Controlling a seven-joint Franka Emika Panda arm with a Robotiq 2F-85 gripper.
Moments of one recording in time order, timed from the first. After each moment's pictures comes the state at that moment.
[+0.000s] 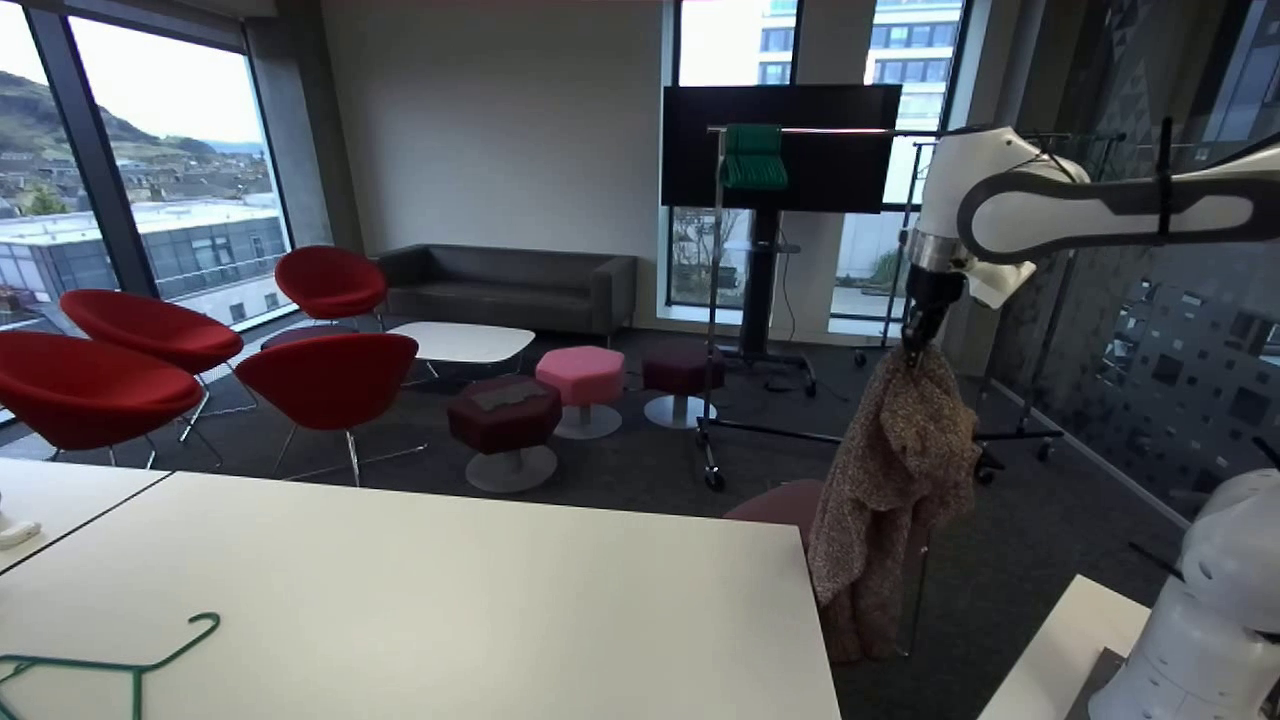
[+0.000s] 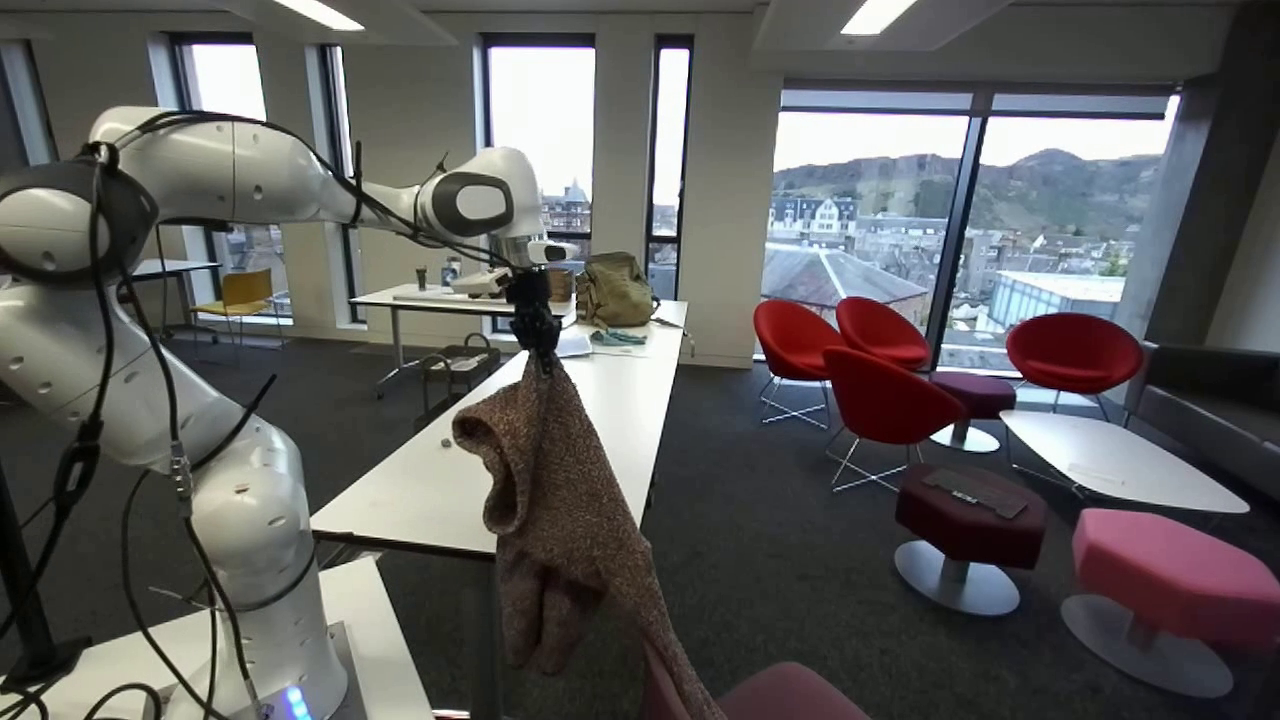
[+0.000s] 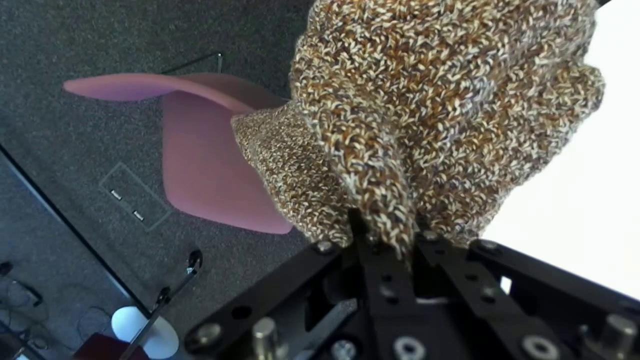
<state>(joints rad) -0.04 -0.57 0.12 -2.27 -0.10 1.81 -0.03</state>
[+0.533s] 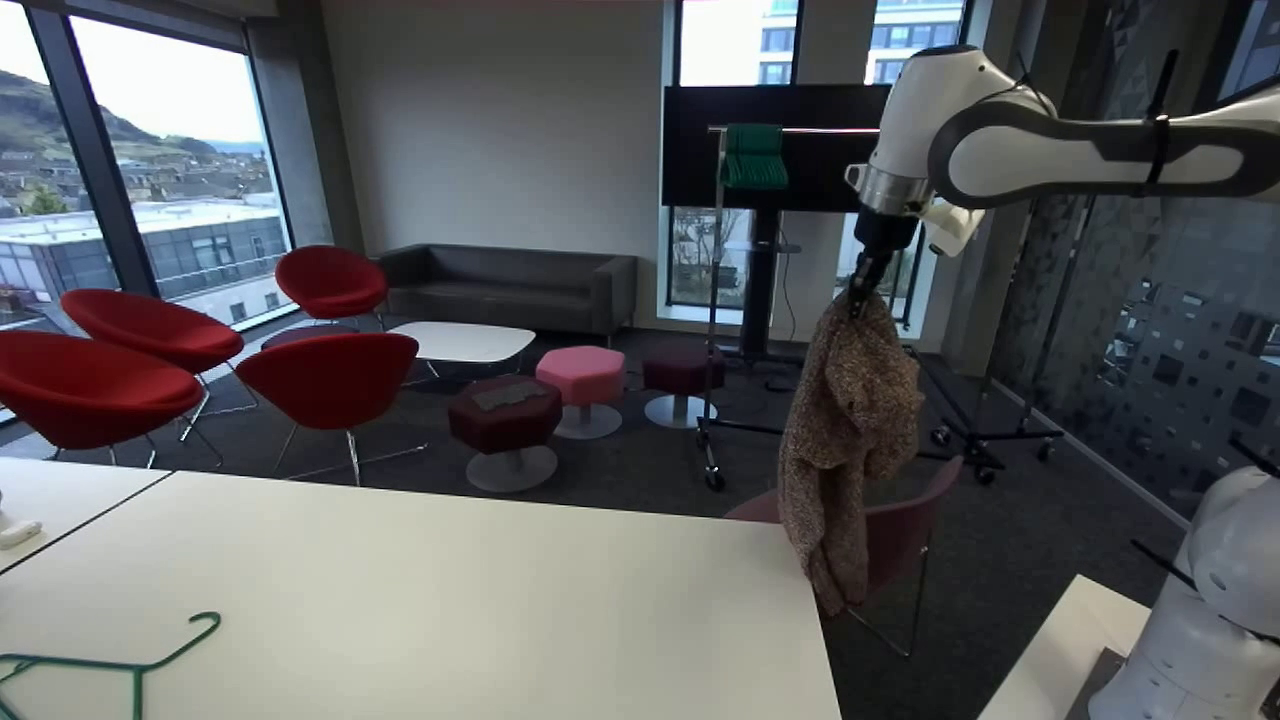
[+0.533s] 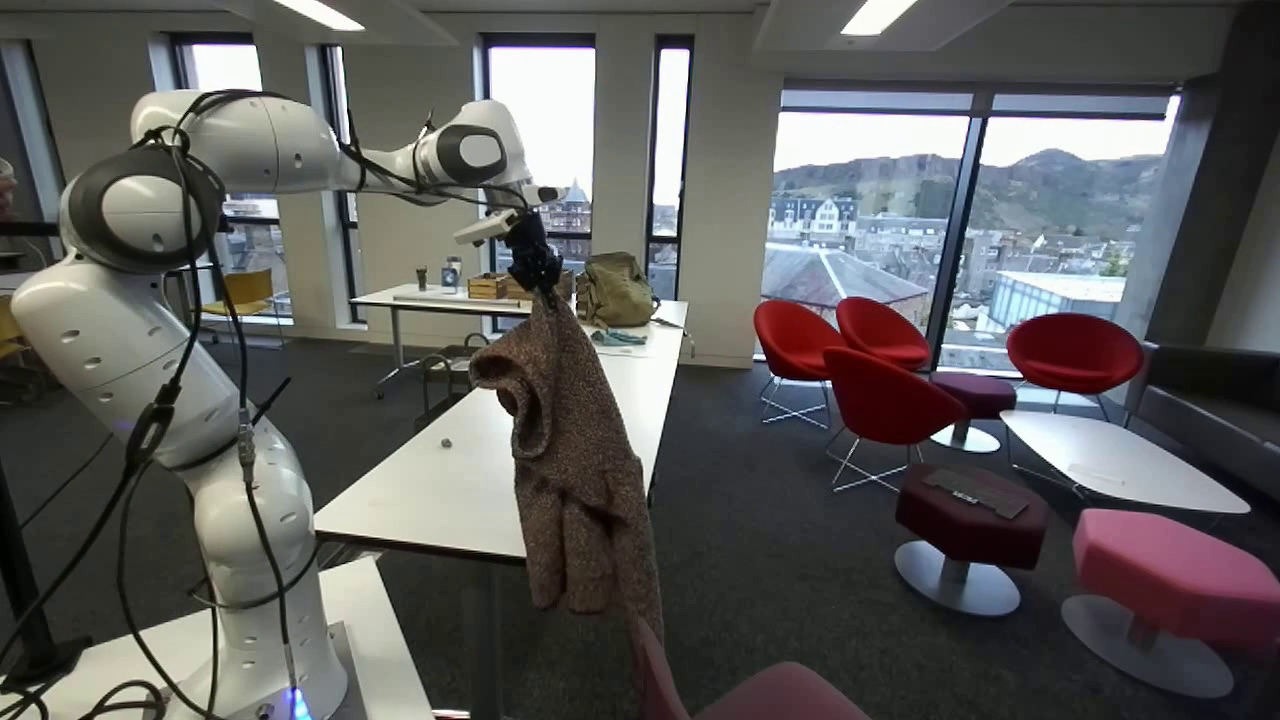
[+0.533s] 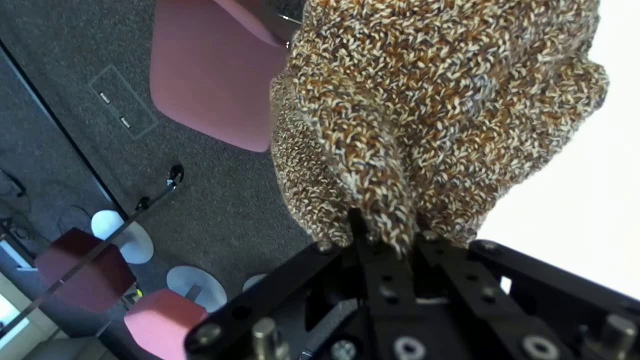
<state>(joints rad) 0.05 -0.42 0.22 -1.96 -0.14 1.76 -0.01</state>
